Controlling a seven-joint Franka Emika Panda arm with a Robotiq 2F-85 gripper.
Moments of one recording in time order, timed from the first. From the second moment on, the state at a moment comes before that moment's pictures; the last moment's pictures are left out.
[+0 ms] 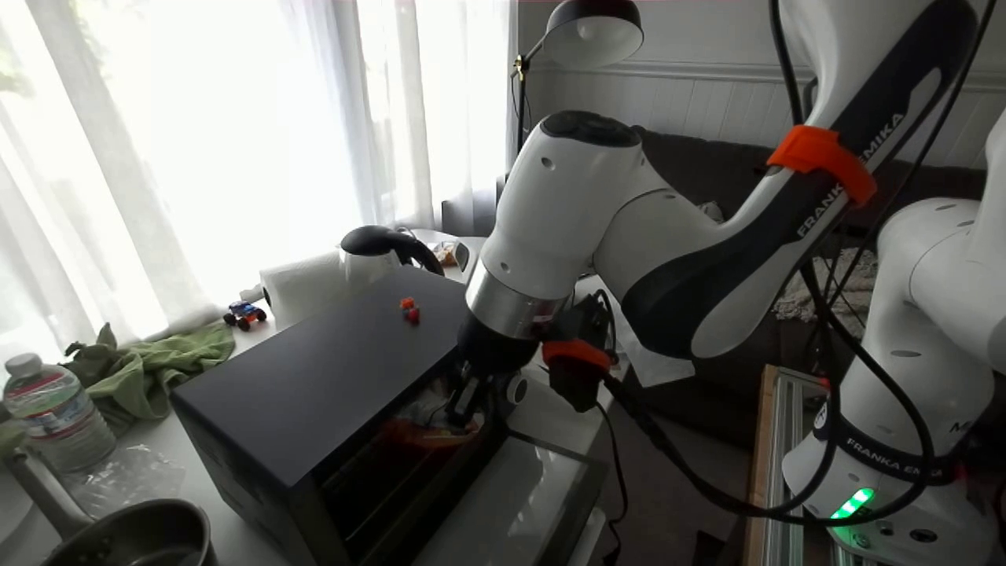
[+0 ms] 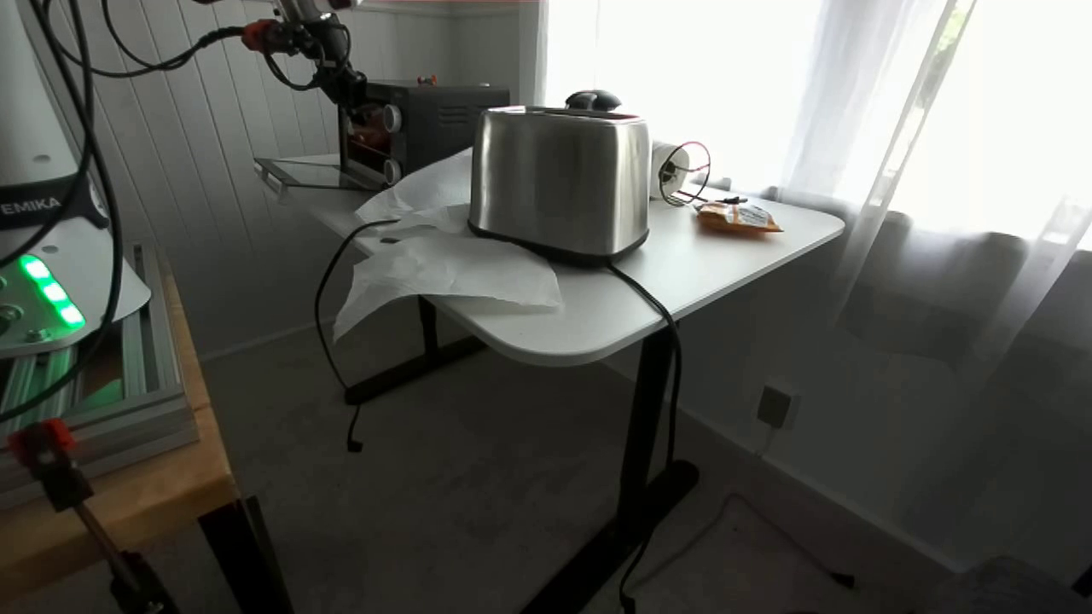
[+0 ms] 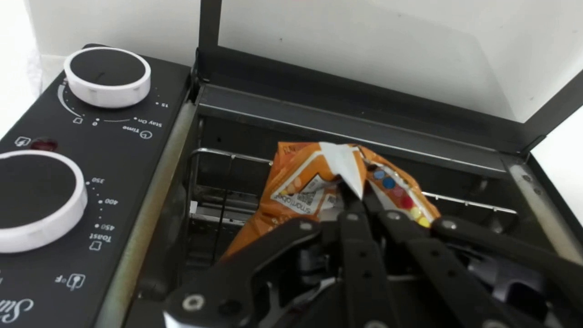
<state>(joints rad) 0.22 -0.06 0.35 -2.60 -0.34 2.87 0.63</state>
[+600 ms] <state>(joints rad) 0.20 -0.05 0.35 -2.60 -0.48 2.90 0.74</state>
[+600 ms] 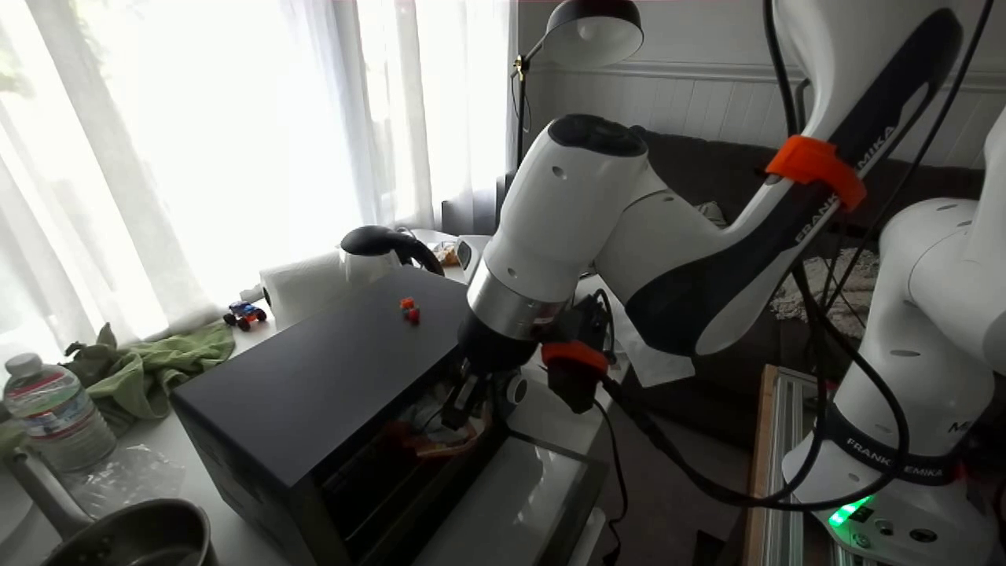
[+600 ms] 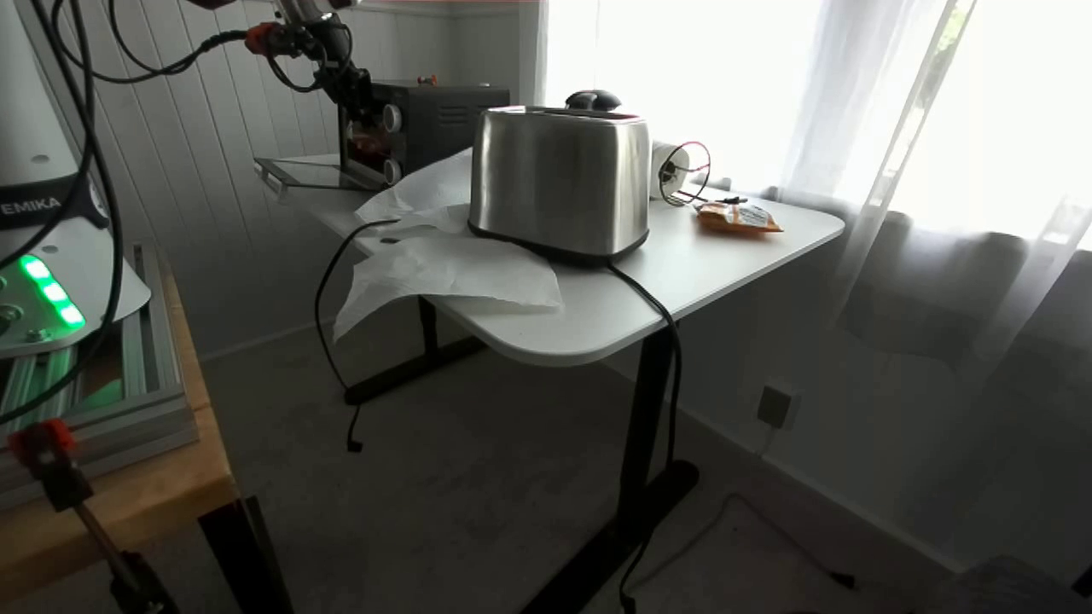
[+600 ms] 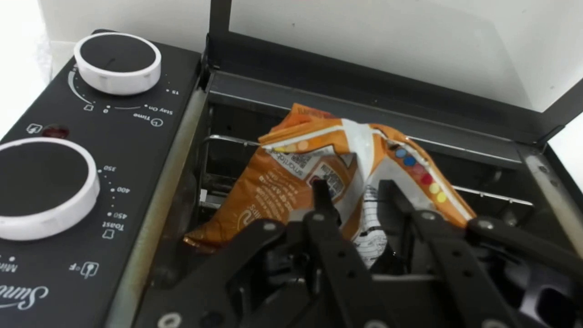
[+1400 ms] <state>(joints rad) 0.22 -0.04 0.36 -2.62 -0.43 2.90 0.73</state>
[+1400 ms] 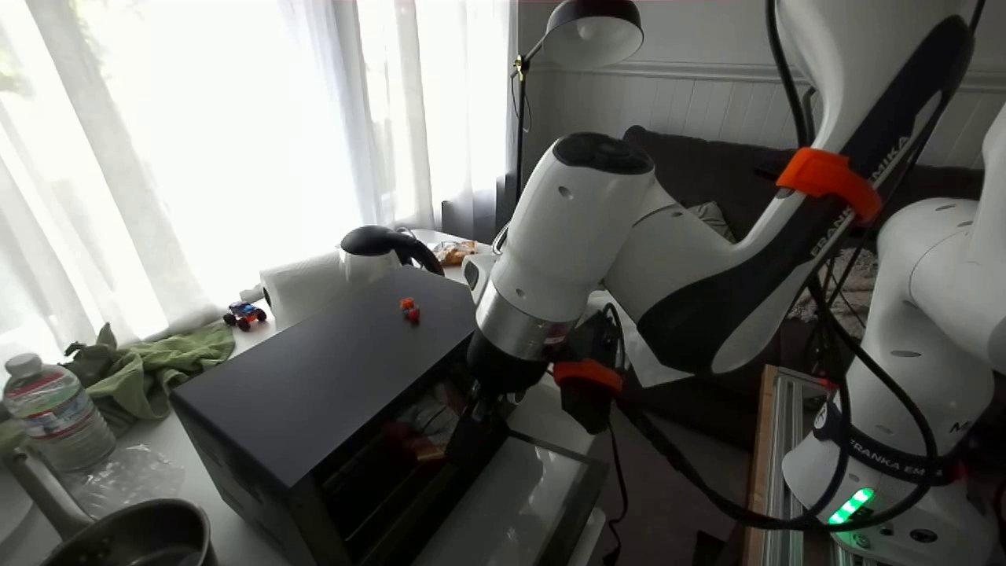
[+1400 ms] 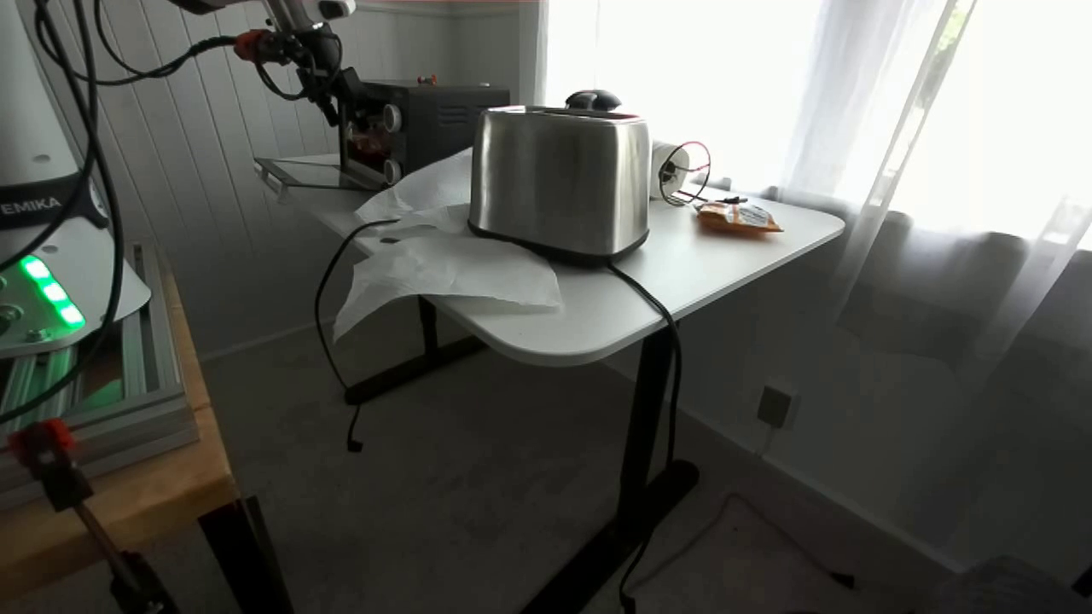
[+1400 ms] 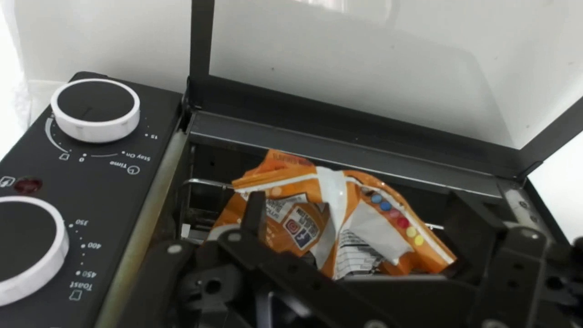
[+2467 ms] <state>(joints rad) 0.23 -0.10 0.36 -2.67 -0.41 2.90 0.71</state>
